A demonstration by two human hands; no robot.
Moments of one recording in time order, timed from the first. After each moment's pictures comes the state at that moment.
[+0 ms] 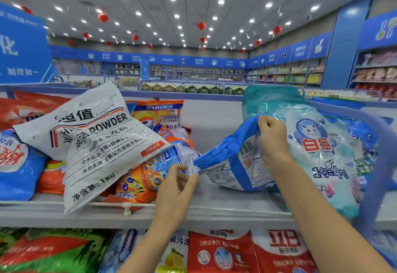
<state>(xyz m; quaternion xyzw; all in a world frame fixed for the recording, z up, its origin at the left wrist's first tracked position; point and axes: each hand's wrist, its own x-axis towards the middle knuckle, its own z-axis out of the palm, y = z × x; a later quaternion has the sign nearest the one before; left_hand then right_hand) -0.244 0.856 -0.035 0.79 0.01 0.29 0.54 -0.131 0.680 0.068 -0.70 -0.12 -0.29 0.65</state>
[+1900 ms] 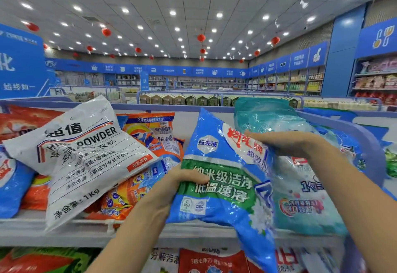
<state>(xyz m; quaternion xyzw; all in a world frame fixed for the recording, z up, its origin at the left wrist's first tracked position) -0.261 0.827 0.047 0.72 -0.14 -0.08 0.67 -0.103 0.607 0.119 -0.86 -0.25 0.22 0.39</state>
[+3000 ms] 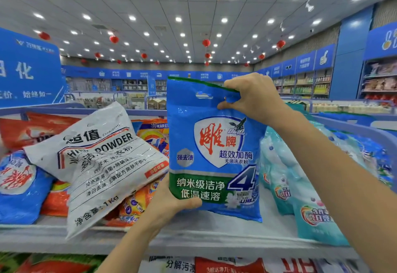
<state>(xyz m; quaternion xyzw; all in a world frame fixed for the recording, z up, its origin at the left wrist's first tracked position) -0.218 0.901 -0.016 0.72 -0.10 0.20 0.66 -0.149 0.701 0.191 -0.74 -0.43 -0.51 0.08</state>
